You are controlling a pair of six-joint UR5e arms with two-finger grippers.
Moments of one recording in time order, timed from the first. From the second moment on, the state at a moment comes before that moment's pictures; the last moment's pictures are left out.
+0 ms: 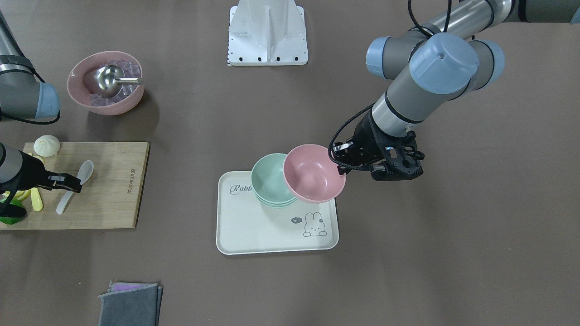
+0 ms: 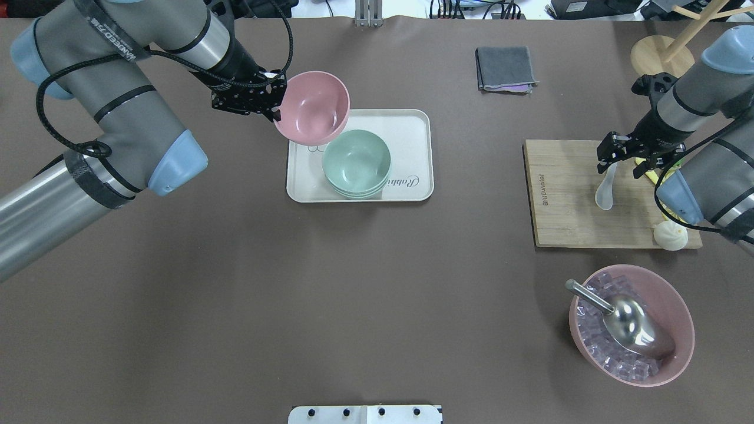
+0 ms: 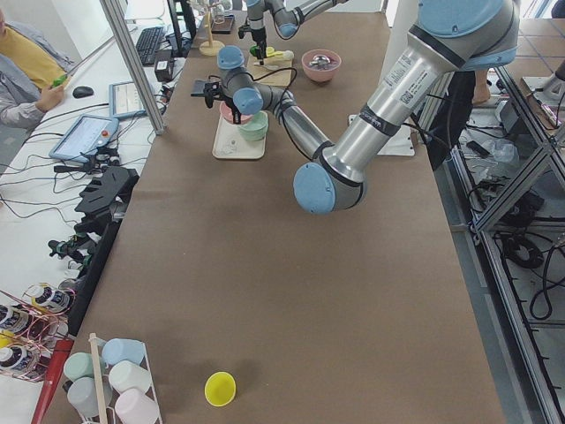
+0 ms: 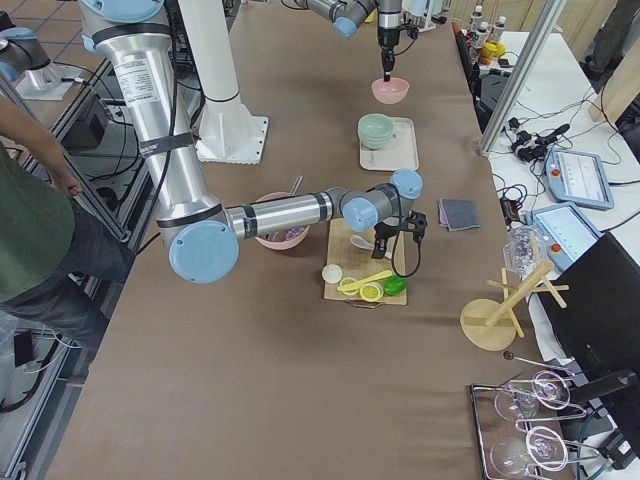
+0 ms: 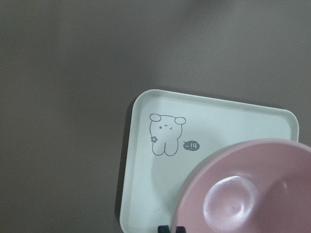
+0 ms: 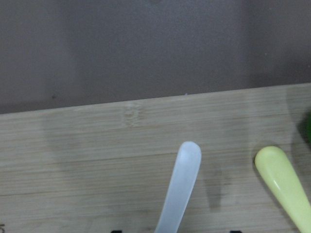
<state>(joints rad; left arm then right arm) -0.88 -2.28 -1.57 -1.80 -2.23 -1.21 1.05 -1.30 1.45 -1.33 2.32 0.80</state>
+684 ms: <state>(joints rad) -0.85 -2.31 -1.57 -1.79 -2.20 -1.24 1.03 -1.30 1.43 -1.33 2.32 0.83</state>
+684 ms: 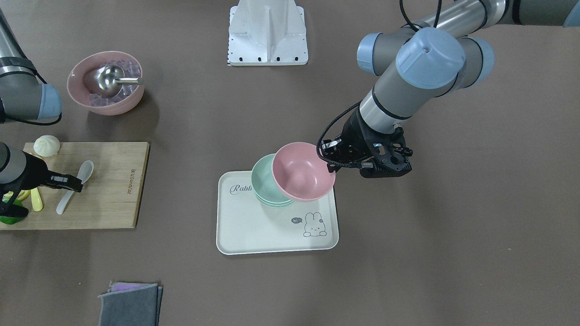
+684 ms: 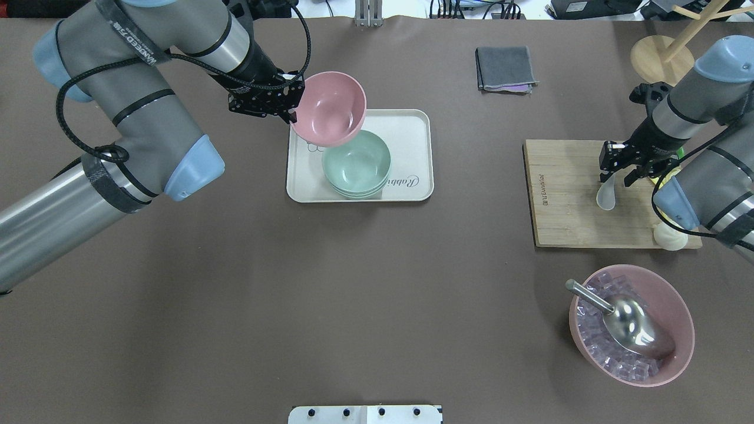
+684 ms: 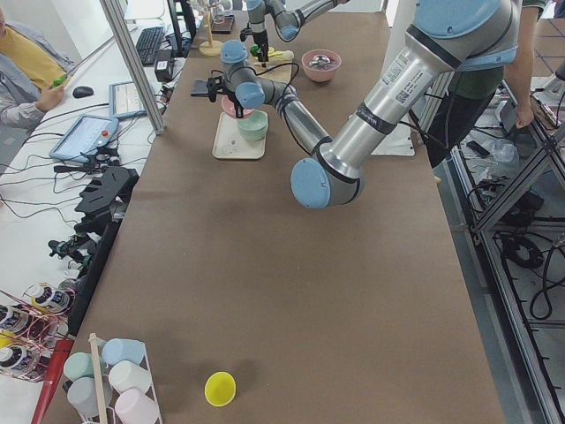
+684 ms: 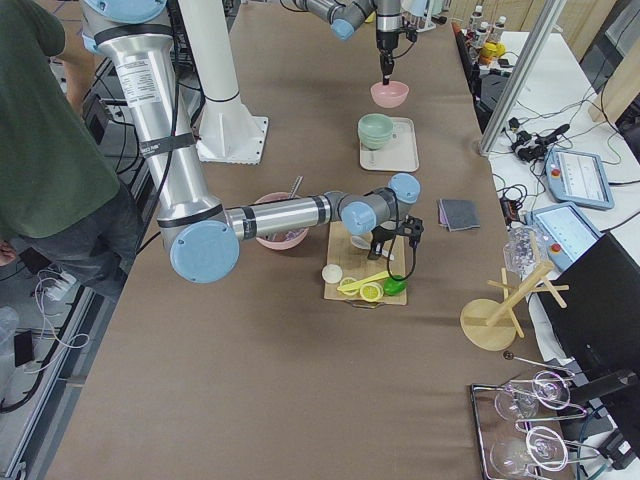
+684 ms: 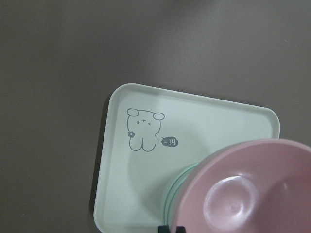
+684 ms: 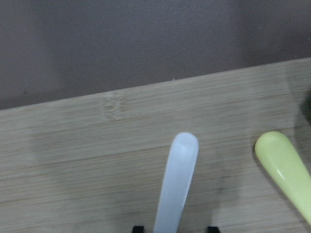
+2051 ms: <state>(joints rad) -0.75 -2.34 -1.52 -1.83 -2.07 -1.21 1.05 -1.16 1.44 -1.34 2.40 1.00</state>
